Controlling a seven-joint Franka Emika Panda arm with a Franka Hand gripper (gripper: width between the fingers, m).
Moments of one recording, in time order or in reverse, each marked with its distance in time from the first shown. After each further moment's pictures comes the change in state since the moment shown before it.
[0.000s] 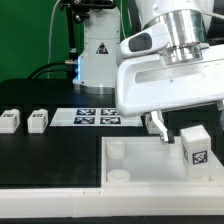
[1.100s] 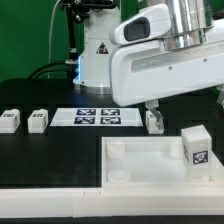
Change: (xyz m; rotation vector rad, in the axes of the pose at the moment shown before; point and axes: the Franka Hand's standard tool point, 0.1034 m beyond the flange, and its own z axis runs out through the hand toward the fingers) arm 0.031 0.009 -0.021 0.048 -0.280 0.045
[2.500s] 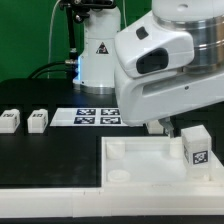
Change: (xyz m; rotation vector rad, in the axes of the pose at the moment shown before) arm 0.007 -0.008 0.018 0.100 -0.549 0.038
